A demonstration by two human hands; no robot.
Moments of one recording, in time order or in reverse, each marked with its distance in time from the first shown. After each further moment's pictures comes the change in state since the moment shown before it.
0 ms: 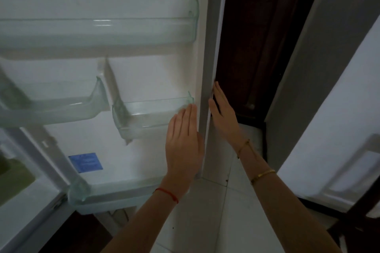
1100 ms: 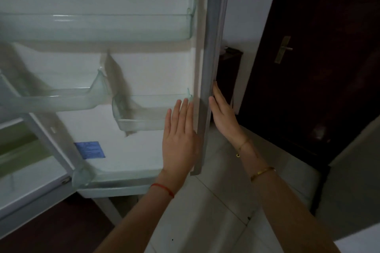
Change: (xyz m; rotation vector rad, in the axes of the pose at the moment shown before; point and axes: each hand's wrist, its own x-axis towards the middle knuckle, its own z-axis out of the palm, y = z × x) left_hand 0.094 -0.017 0.128 0.392 -0.044 -0.241; right_hand 0.173 0.084 0.037 0.306 -0.474 -0.058
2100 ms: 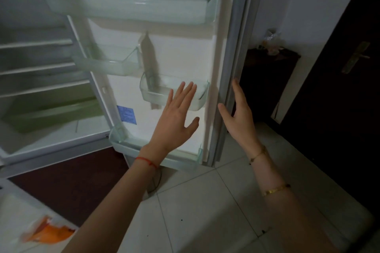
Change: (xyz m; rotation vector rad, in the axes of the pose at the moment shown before) left_hand -0.018 -0.006 -0.059 -0.172 -0.159 -0.068; right_hand -0.055 -0.008 -0.020 -0.058 -0.080 -0.210
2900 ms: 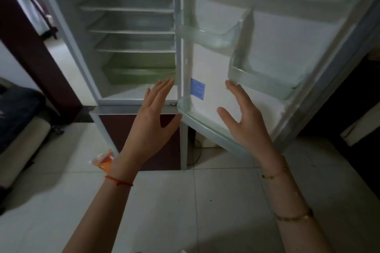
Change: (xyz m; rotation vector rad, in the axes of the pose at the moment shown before) left_hand -0.174 -0.038 -0.157 0.040 0.190 -0.457; right_hand -0.070 -0.116 0.110 0.138 -0.417 -0.215
